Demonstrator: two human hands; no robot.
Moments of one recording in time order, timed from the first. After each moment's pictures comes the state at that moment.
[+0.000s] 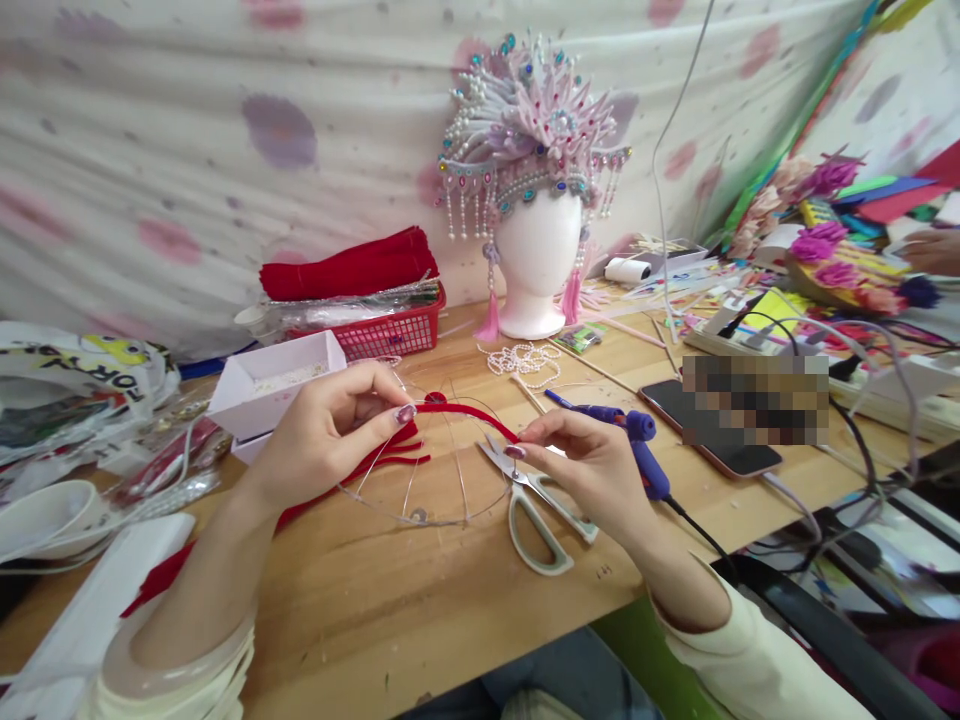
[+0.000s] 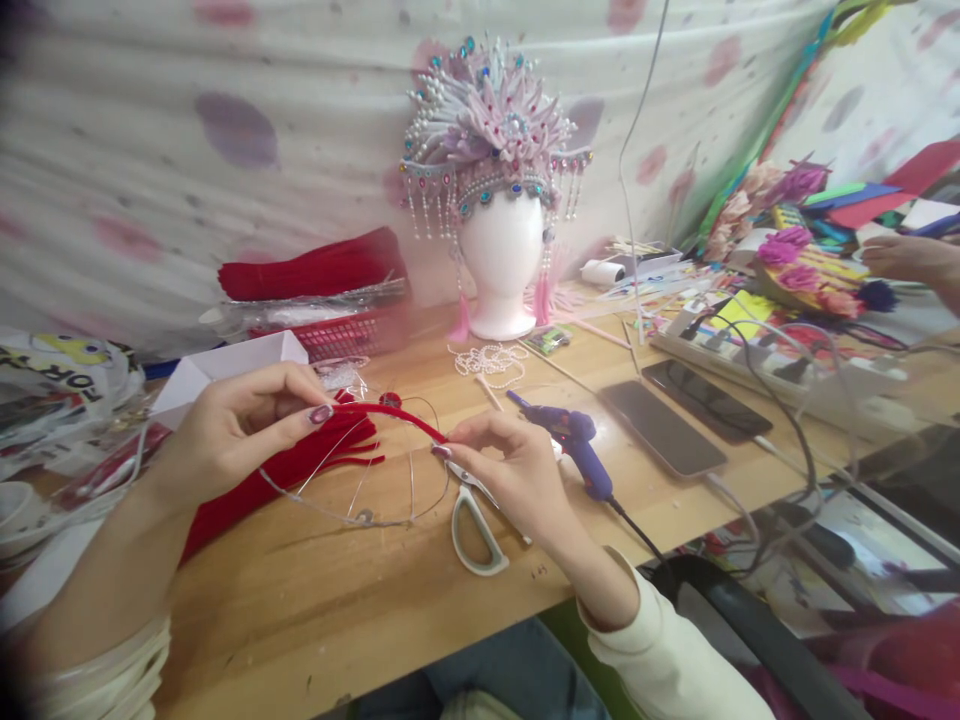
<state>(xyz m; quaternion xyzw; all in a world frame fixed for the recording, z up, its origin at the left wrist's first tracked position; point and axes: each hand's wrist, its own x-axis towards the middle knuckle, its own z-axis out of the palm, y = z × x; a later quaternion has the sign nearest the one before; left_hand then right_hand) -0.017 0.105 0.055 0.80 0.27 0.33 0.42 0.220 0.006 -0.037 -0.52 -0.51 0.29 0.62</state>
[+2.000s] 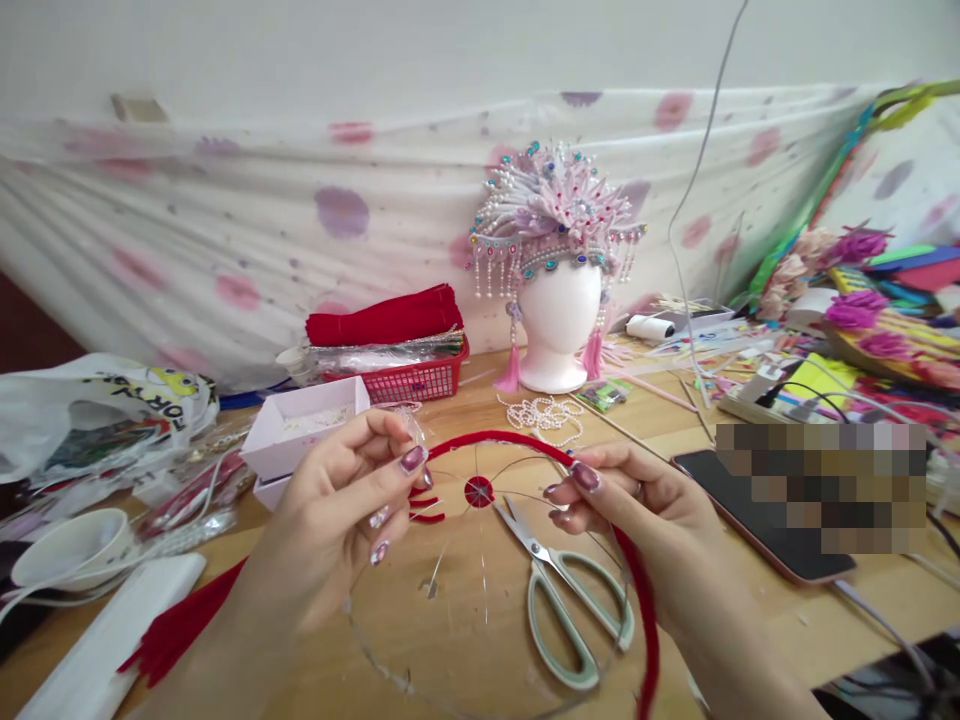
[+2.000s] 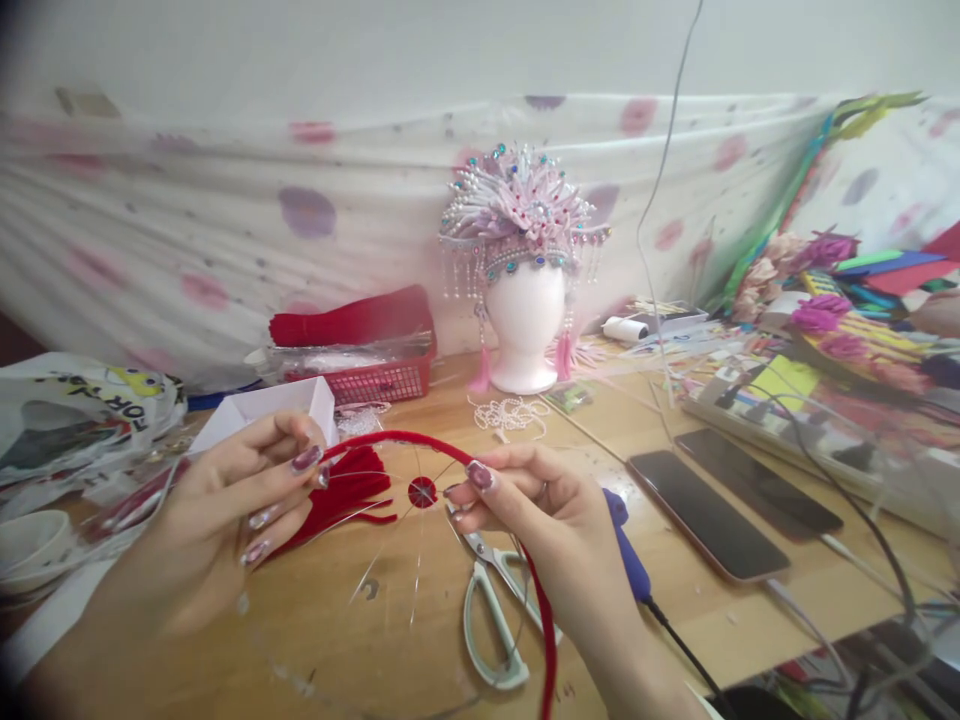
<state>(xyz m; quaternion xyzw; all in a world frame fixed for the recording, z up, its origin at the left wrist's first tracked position) 0.000 0.069 0.072 0.52 0.30 0.47 0.65 0.216 -0.002 0.021 -0.39 -0.37 0.49 0.69</state>
